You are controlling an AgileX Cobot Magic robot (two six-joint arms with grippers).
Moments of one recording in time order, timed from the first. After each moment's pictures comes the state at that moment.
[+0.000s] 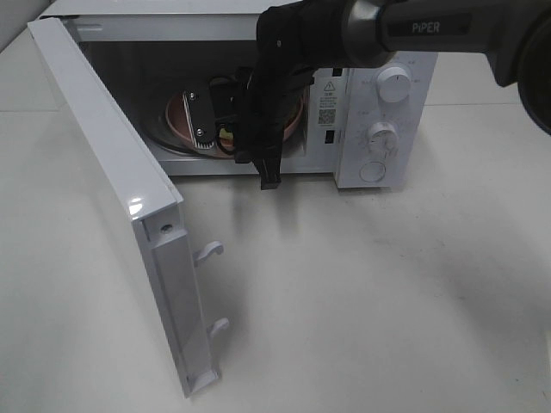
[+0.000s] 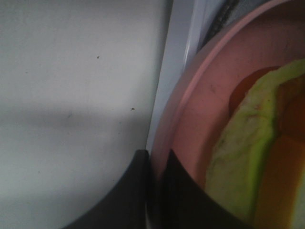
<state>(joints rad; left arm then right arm) 0.00 0.00 -0.50 -0.07 1.04 0.04 0.60 2.30 -1.84 -0.02 0.62 -1.21</state>
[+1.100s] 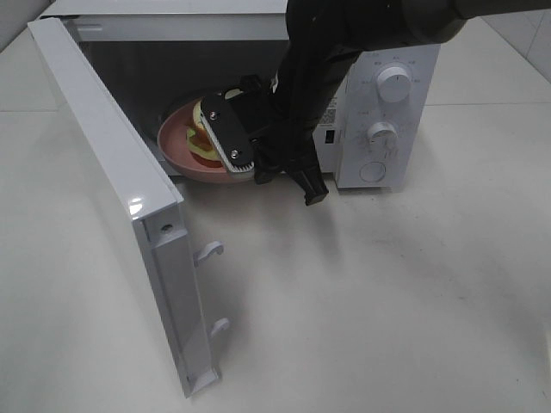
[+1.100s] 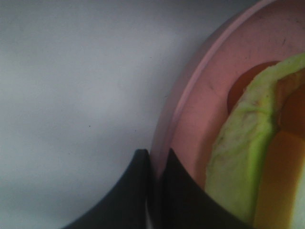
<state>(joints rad) 0.00 0.00 -0.50 -0.07 1.04 0.04 0.61 2.08 -1.56 0.04 0.67 -1.47</state>
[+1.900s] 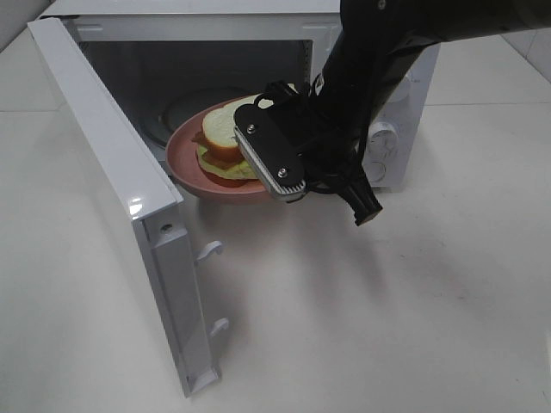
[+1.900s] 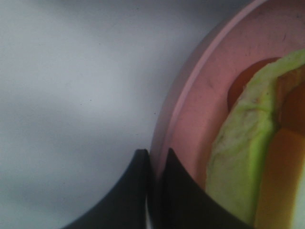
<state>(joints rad) 0.00 0.00 -0.50 -0.07 1.04 0.04 0.61 1.85 -1.30 0.08 0.67 -1.56</state>
